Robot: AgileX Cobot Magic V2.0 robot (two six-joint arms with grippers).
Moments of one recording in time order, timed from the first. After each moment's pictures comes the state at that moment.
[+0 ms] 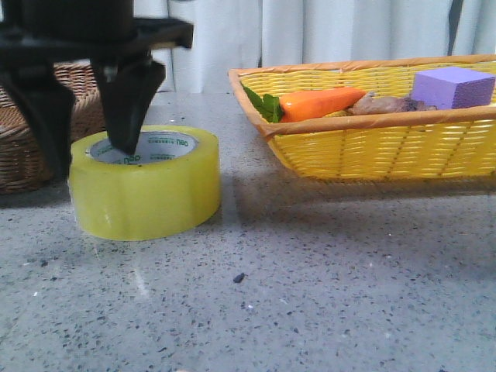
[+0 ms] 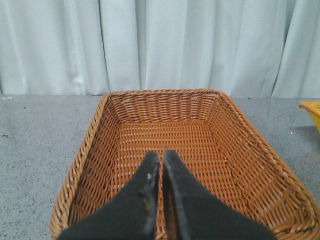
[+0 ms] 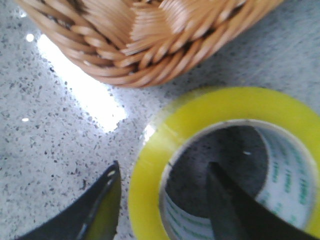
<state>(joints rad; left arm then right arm) -0.09 0.37 -0.32 -0.02 0.08 -0.05 0.90 2.00 -1.94 -0.03 1.25 0.04</state>
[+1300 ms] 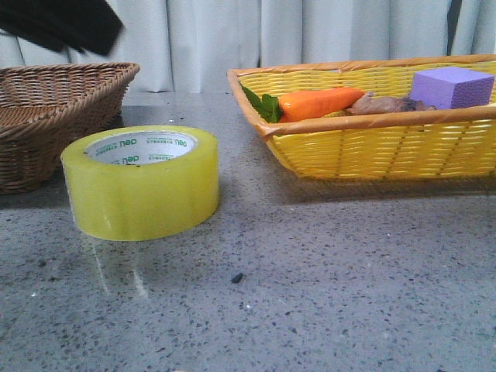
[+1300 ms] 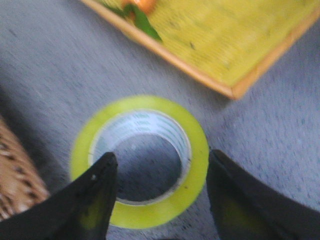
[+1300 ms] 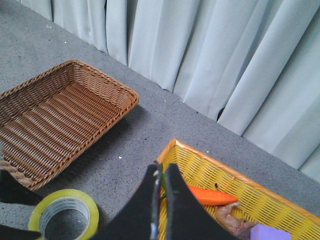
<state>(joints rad) -0.78 1.15 -0.93 -0.01 0.62 -0.03 0.89 1.29 -1.95 -0.44 1.20 0.12</state>
